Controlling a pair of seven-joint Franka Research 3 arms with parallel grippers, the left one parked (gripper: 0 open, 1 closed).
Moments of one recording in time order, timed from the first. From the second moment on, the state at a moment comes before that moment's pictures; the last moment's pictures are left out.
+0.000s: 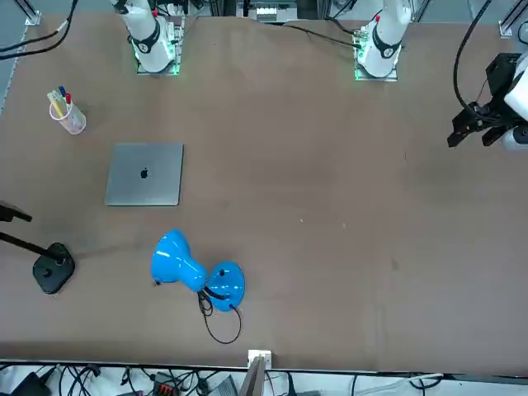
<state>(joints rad) -0.19 0.53 -0.18 -1.24 0.04 1.90 0.19</state>
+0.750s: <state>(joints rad) -0.19 0.55 -0.18 -1.30 0.04 1.96 0.19</state>
